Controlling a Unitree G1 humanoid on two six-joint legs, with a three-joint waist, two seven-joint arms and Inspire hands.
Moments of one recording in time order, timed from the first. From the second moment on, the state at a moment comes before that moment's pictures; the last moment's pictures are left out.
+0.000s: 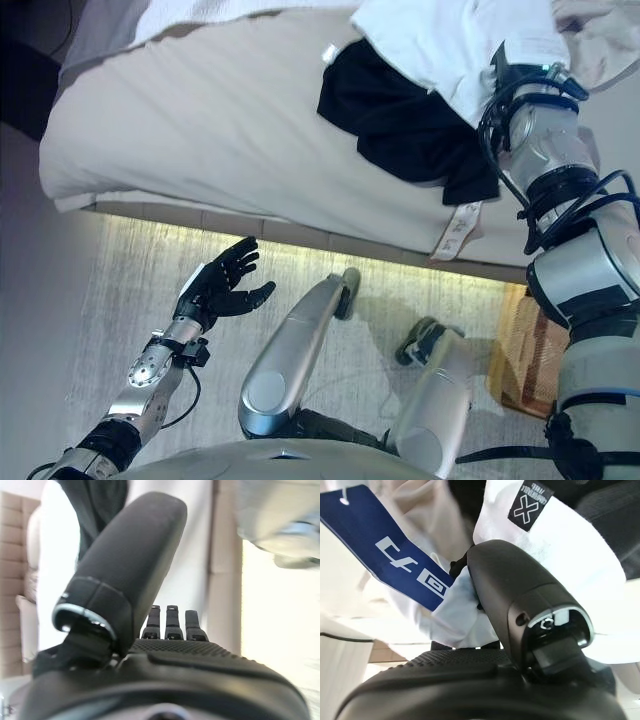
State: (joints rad) left arm -0.01 0.46 -0.31 0.53 -0.59 -0.46 -0.18; right arm -1.26 -0.78 0.71 1.03 -0.45 0.18 -0.08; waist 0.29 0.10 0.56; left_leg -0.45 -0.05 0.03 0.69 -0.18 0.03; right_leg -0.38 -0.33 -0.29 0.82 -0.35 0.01
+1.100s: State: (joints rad) left arm 0.00 0.47 -0.23 0.63 -0.47 -0.35 -0.18; right arm -1.25 -0.93 0.47 1.22 -0.17 0.23 0.05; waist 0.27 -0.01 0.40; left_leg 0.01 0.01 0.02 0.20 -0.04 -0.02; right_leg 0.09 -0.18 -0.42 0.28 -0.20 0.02
